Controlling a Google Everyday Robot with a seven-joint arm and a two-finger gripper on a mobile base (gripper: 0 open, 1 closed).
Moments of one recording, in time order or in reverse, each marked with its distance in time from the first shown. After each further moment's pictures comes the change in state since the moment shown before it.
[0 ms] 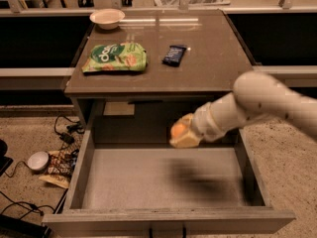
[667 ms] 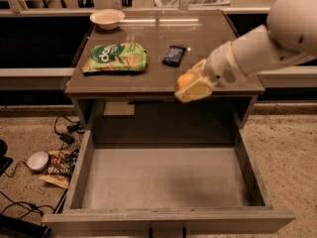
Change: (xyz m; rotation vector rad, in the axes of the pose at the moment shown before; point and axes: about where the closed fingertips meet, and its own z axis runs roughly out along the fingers) arm -0.116 -0.027 -0.130 0.124 -0.064 0.019
